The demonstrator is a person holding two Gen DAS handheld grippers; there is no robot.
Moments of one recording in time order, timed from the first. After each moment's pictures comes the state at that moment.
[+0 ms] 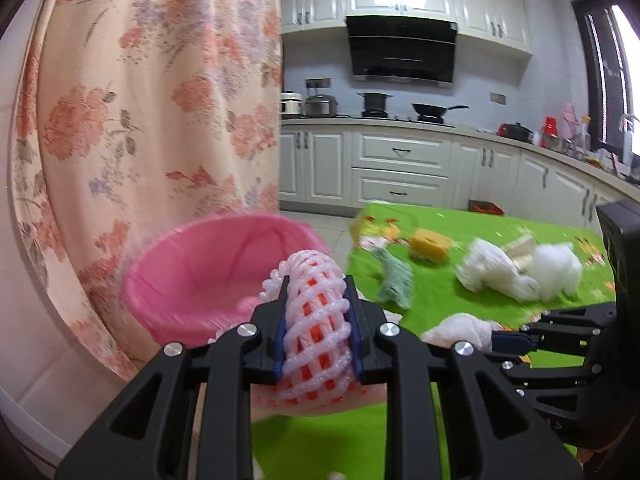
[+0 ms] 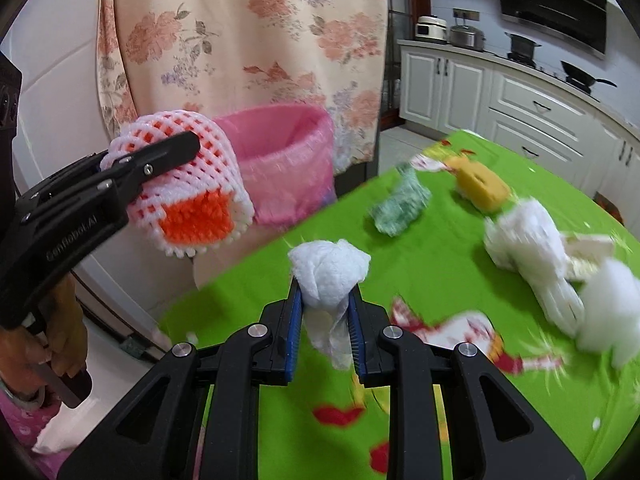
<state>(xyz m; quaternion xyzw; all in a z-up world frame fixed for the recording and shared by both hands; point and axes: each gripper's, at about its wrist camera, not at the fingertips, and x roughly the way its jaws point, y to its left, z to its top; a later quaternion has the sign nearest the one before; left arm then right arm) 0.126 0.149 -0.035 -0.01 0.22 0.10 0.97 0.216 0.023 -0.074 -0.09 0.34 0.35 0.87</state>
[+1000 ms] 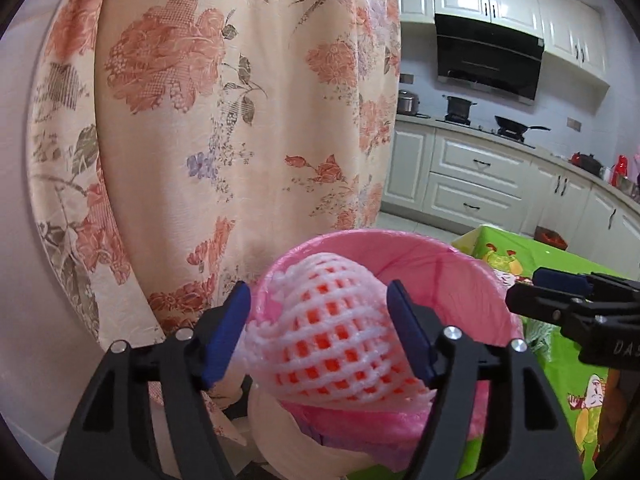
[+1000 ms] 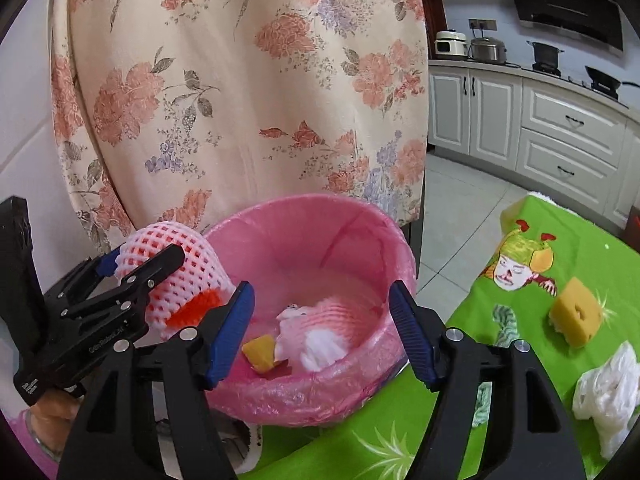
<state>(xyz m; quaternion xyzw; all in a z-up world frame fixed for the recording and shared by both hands) 0.166 0.308 -0.040 -0.07 0.23 0.21 0.95 0.310 0.148 -0.030 -0.03 0.32 0.39 0.87</state>
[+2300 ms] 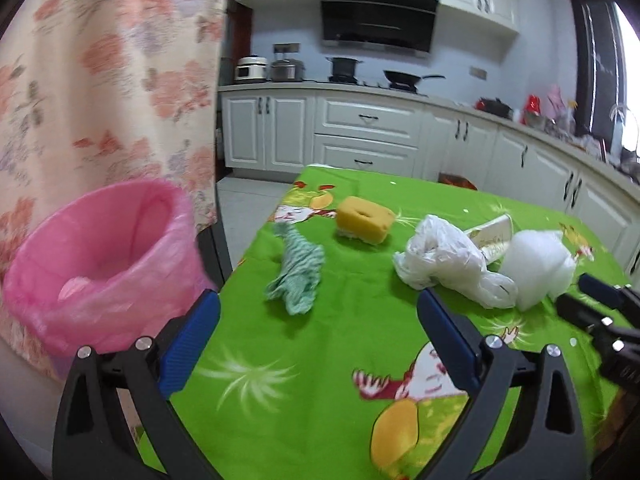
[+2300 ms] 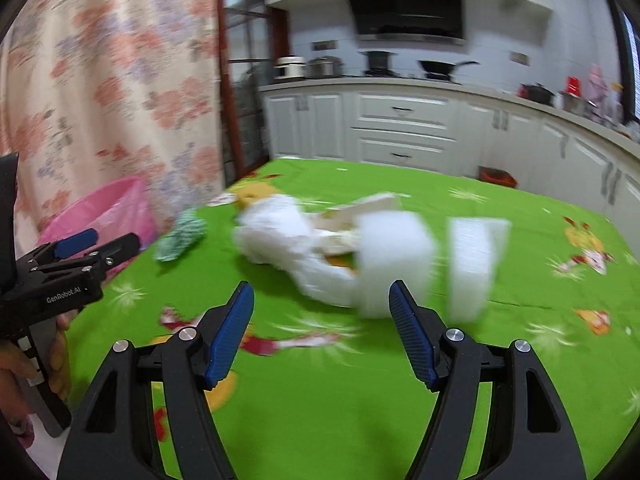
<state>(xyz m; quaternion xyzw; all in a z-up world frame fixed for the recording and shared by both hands) 0.230 0.054 -0.085 -0.03 0.27 0.04 0.96 0.248 -0.161 -0.088 0.01 0.28 0.14 0.95</state>
